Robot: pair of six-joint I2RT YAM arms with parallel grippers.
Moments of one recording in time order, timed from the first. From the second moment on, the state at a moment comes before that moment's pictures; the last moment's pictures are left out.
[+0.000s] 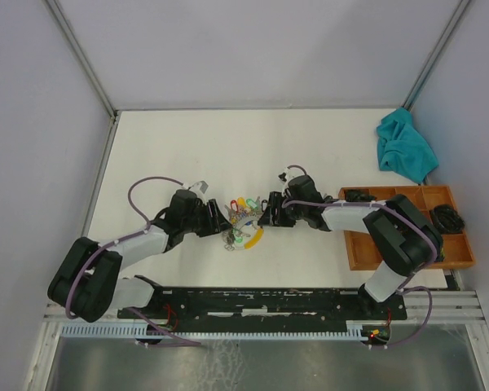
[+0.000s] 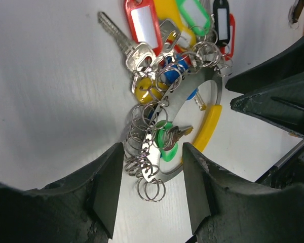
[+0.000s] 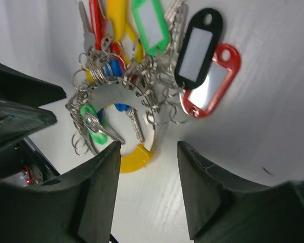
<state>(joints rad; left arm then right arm) -0.45 1.27 0.44 0.11 0.30 -0.65 0.61 1.64 0.70 0.14 -0.35 0.65</state>
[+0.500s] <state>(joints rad) -0.49 1.38 0.36 0.34 0.37 -0.76 0.64 1.76 0.73 0.35 -0.39 0.77</state>
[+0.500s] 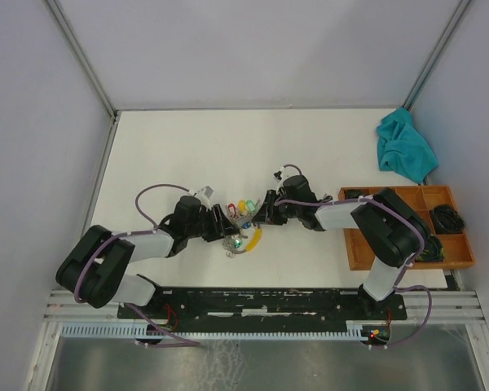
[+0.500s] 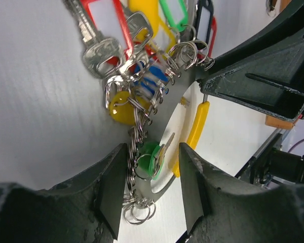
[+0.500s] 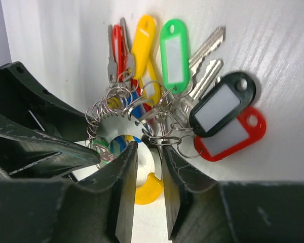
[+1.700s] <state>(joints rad) -0.52 1.09 0.29 0.41 0.29 -0.71 0.79 1.52 1.19 -0.48 -0.28 0.16</state>
